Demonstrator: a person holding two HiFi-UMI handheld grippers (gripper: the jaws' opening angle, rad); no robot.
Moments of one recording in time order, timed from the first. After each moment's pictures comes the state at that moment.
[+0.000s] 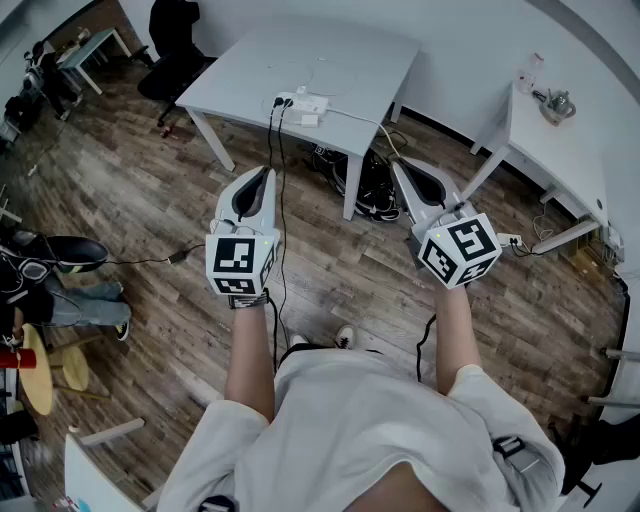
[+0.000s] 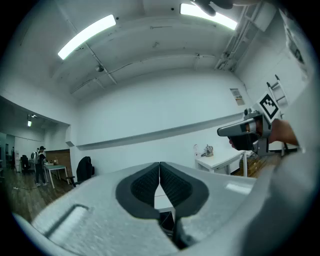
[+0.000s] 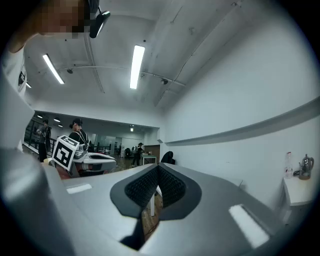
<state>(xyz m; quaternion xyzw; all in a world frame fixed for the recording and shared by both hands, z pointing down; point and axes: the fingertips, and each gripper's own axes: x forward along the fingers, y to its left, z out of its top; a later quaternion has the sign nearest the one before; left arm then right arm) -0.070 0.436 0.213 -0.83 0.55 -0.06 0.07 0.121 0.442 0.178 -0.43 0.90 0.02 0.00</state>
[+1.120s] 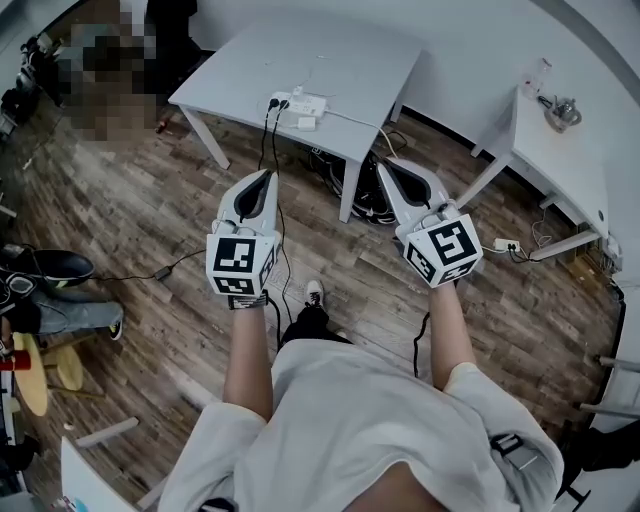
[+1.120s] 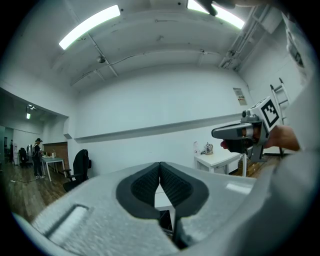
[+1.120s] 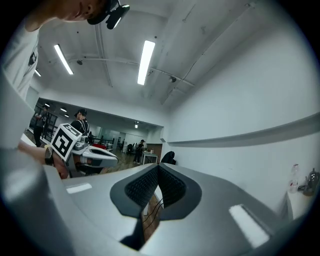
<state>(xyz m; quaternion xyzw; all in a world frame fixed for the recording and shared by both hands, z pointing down) -0.060 0.385 0.244 -0.84 0.54 -0.07 0.04 0.105 0.386 0.205 -0.41 0.91 0.06 -0.03</state>
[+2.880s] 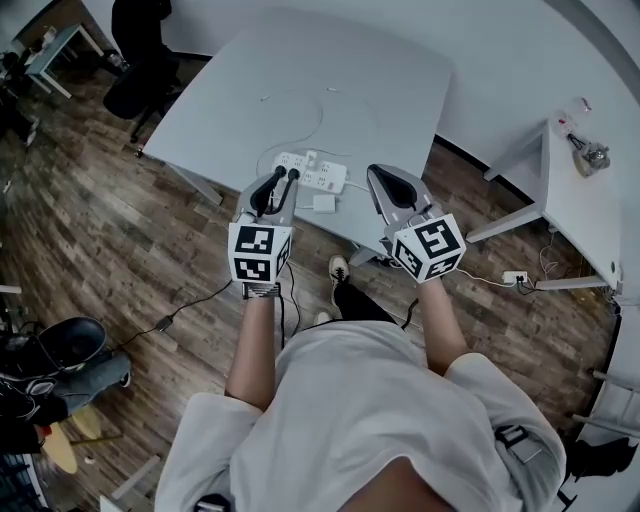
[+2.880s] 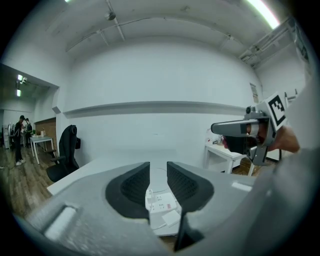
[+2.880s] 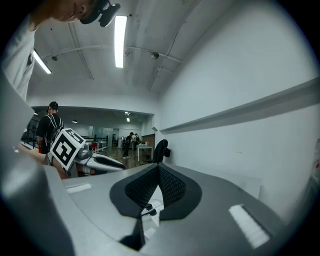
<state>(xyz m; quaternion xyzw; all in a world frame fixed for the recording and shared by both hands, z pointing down) -0.117 -0.016 0.349 -0.85 0.50 -0.12 -0.07 0.018 -0.007 0.290 -0.43 0.90 -0.02 -0.05</state>
